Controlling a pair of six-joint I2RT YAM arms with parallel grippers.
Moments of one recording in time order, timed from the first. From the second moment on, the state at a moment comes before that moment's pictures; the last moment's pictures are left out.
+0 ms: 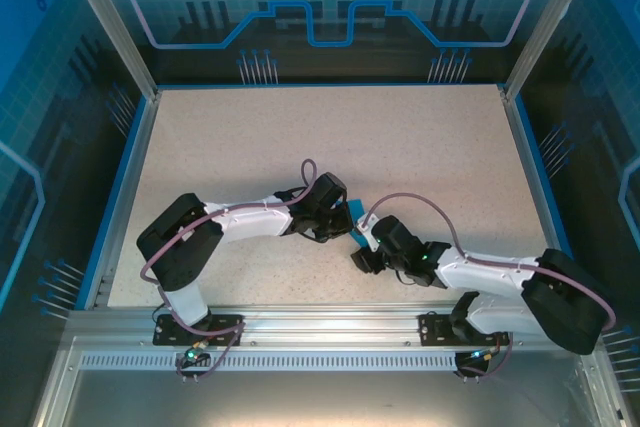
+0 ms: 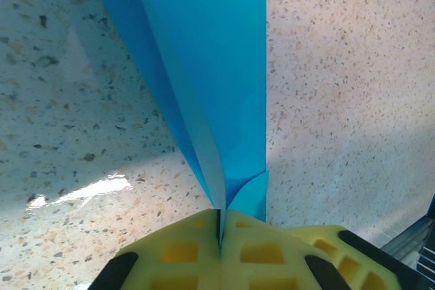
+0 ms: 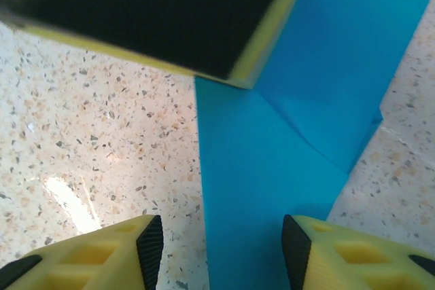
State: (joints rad) left arm -0.81 1.75 1.00 -0.20 0.22 -1.14; right arm 0.87 1.22 0.38 -0.01 0.08 0.15
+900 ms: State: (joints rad) left arm -0.79 1.68 0.98 -0.24 0.22 -1.13; right arm 0.87 1.31 0.37 0.14 0.08 0.22
